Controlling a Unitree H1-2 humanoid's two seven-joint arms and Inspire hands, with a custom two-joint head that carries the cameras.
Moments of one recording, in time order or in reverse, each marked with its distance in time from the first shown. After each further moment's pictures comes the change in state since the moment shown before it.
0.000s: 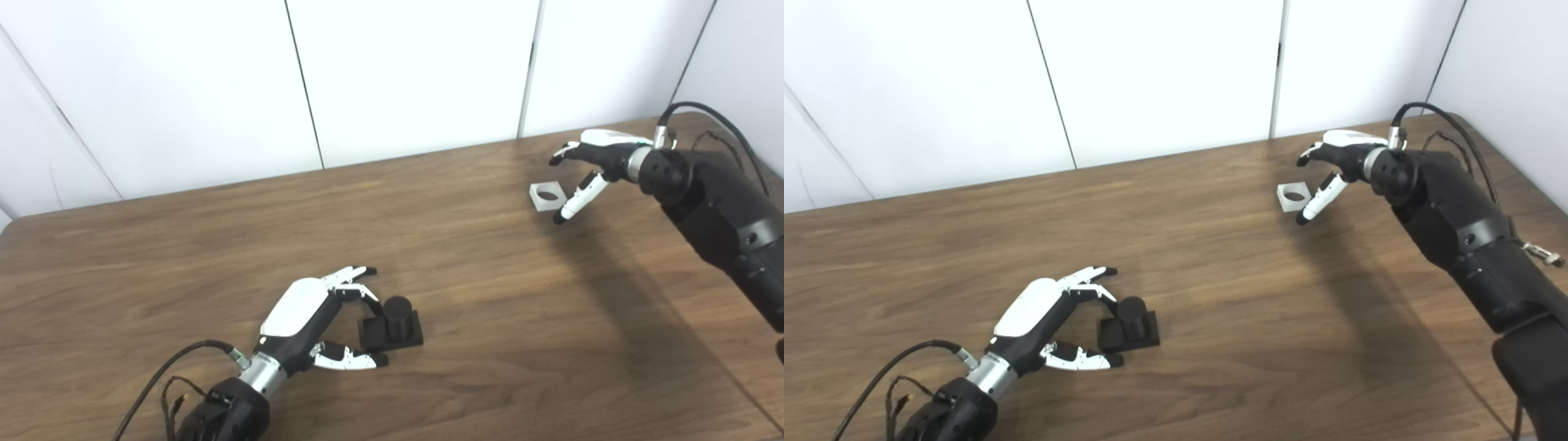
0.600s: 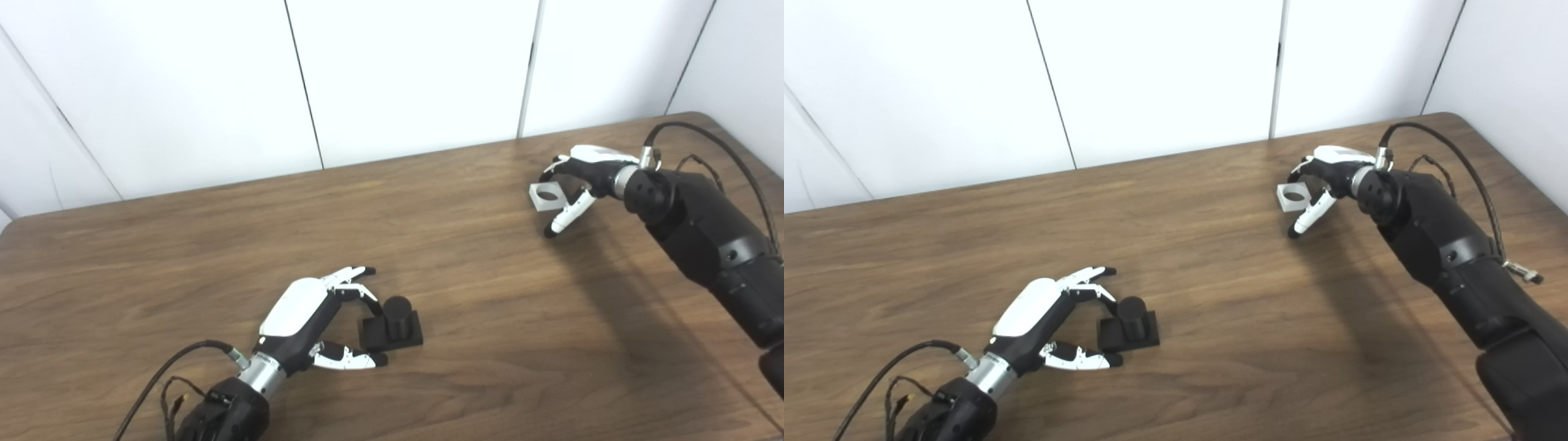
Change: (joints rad) left arm 0.001 0.000 0.002 -0.007 0.002 0.012 -0.002; right arm 0.034 0.048 0.000 0.017 -0.002 -0.005 -0.077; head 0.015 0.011
